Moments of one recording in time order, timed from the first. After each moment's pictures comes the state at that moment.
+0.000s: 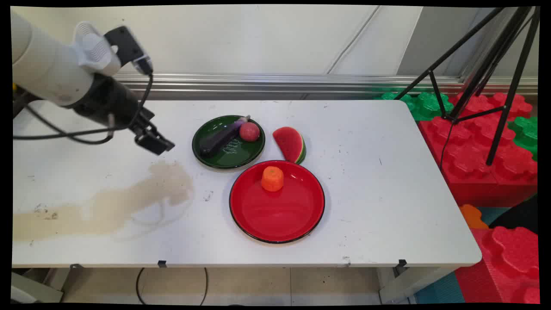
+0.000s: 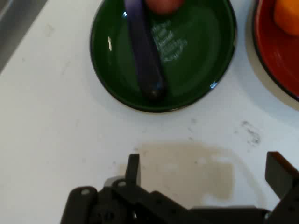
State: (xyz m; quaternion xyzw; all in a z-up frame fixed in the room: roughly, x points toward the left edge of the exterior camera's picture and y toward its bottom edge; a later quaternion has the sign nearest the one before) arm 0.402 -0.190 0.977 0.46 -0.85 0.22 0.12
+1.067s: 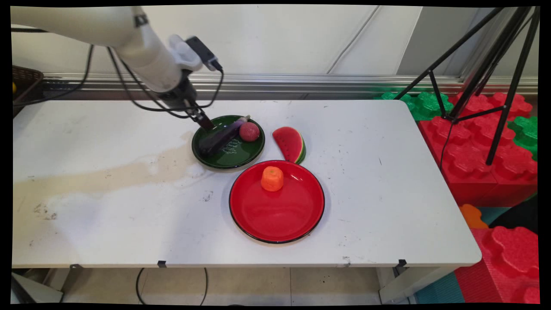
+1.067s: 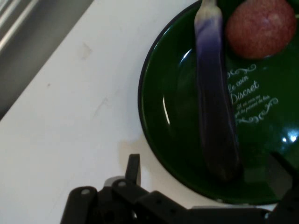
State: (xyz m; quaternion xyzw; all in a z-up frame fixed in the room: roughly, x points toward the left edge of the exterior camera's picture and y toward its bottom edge) arm 0.391 -0.347 0.900 0.51 -0.82 0.23 0.07
